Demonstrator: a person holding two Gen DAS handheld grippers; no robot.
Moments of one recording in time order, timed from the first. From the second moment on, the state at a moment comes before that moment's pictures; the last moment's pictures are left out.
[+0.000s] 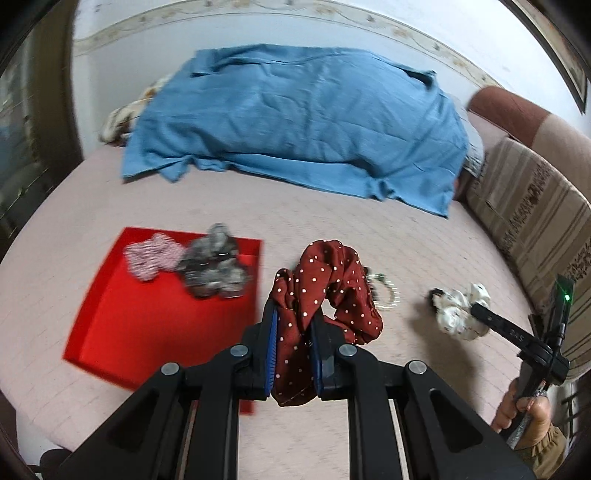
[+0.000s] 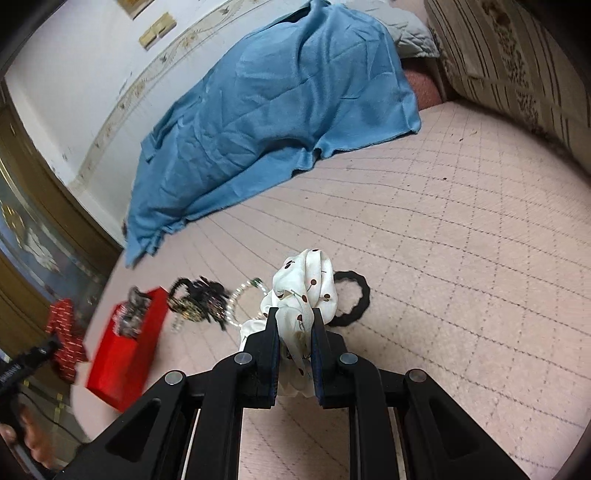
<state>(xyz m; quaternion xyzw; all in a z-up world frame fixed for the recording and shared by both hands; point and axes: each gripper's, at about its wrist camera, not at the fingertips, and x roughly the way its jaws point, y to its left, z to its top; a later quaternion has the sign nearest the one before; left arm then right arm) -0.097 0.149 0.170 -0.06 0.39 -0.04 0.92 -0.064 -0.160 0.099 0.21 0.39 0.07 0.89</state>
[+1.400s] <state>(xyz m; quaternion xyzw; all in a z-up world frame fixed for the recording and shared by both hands) -0.041 0.351 0.075 -0.15 0.45 0.05 0.88 0.017 0.196 0.085 0.04 0.50 0.27 0.82</state>
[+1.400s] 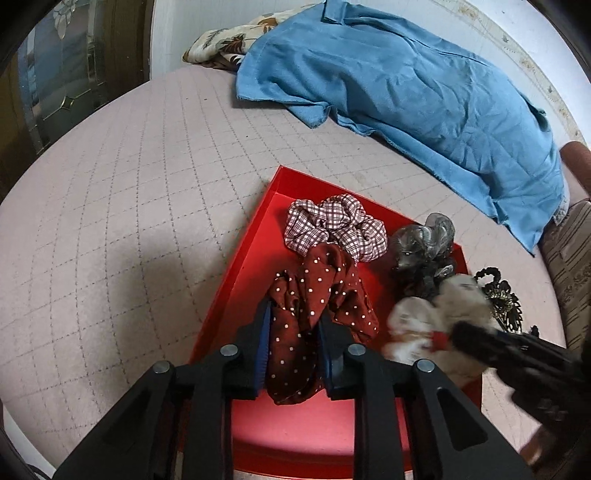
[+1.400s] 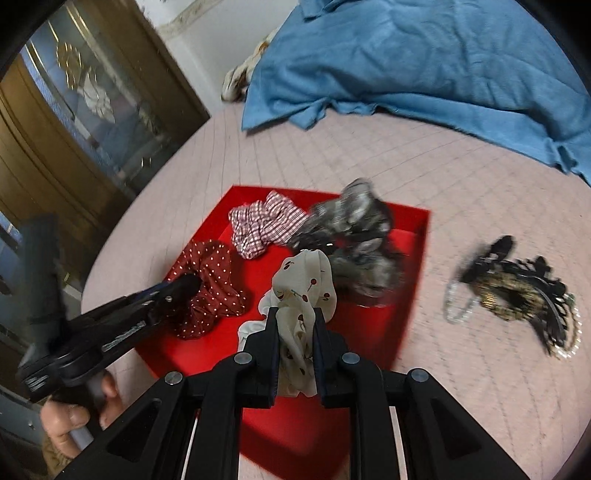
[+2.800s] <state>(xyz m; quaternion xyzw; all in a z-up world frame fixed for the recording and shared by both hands) -0.097 0.340 0.098 -0.12 0.37 0.12 0.91 -0.064 0.033 0.127 0.06 0.46 0.16 0.87</state>
